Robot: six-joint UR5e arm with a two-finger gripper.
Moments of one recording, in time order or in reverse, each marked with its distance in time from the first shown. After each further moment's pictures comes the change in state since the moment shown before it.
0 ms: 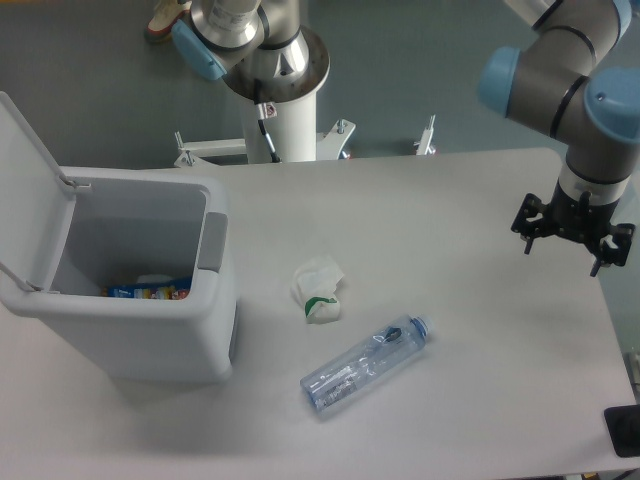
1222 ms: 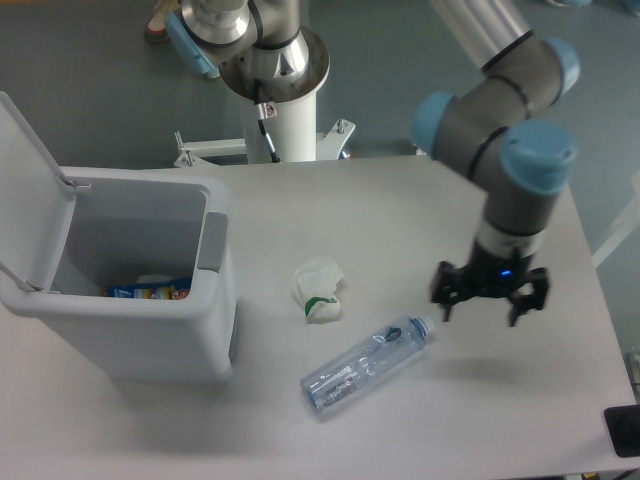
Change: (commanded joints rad) arm -0.245 0.066 -0.268 0.164 -0.105 -0.635
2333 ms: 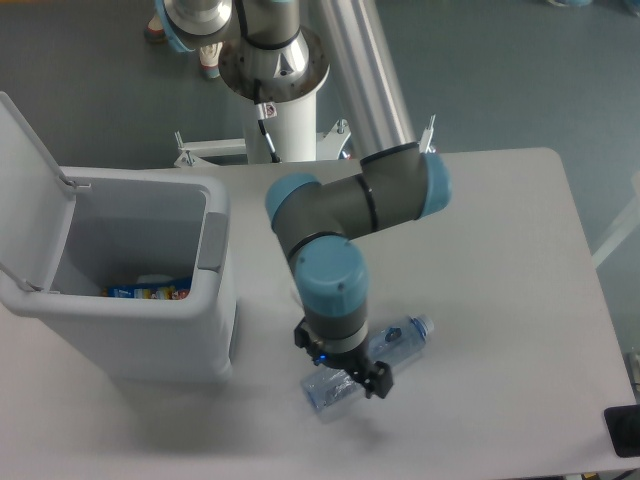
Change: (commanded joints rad) arm -0.295 -0.211 0.204 -0.087 0.209 0.348
